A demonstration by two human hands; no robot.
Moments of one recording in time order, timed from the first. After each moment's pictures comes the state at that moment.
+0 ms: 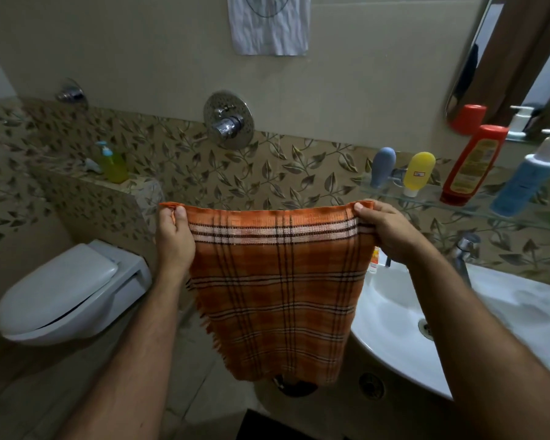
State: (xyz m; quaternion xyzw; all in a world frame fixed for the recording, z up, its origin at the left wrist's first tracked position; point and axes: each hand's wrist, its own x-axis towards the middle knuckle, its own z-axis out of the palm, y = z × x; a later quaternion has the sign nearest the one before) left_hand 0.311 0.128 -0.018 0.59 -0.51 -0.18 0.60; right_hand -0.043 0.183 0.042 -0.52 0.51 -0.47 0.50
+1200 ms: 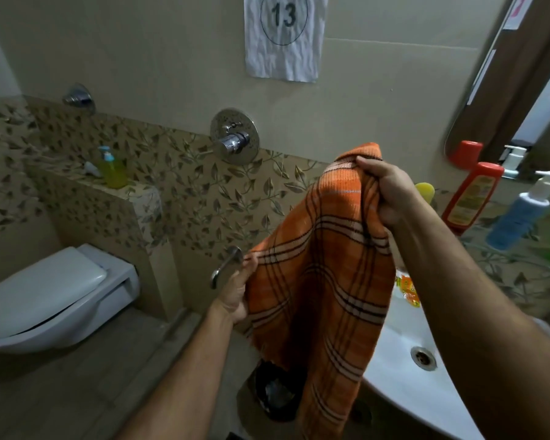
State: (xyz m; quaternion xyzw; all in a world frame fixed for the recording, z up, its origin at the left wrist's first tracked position) left_hand 0.230 0.137 -0.082 0.27 -0.34 -0.76 0.49; right_hand 0.004 0.159 0.145 -0.38 0.47 -0.59 0.54
